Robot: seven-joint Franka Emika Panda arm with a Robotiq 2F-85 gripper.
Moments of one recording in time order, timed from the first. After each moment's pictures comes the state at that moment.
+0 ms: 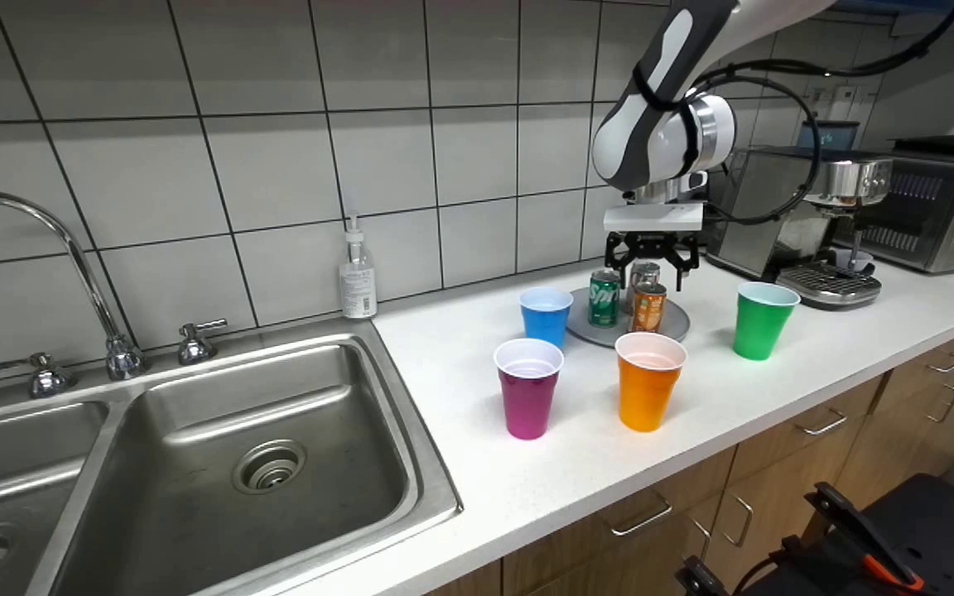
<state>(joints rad) -0.09 0.46 -0.22 -1.98 -0.10 2.44 0.58</state>
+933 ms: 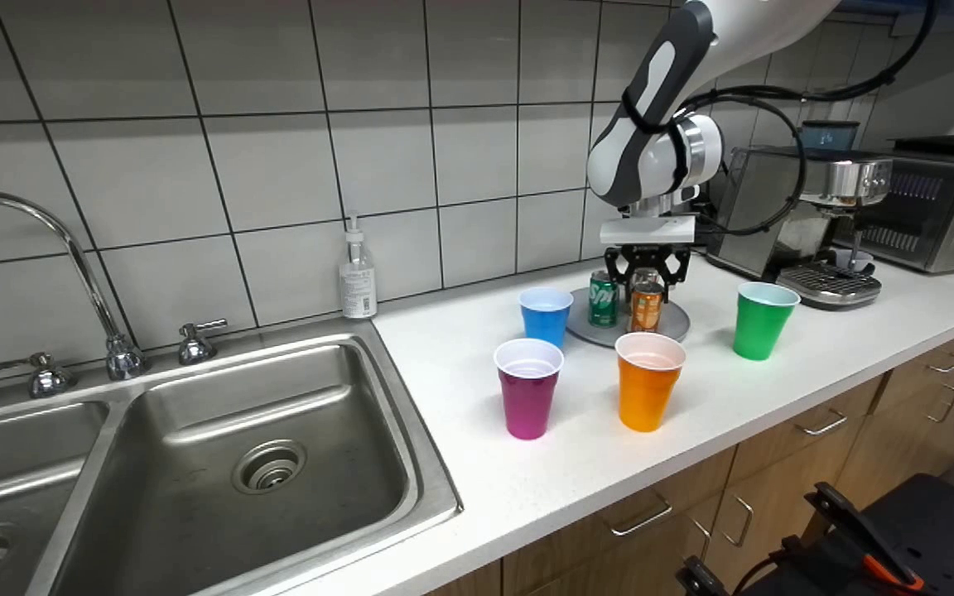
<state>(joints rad) -0.09 0.54 -0.23 -1.92 -0.10 2.45 0.56</state>
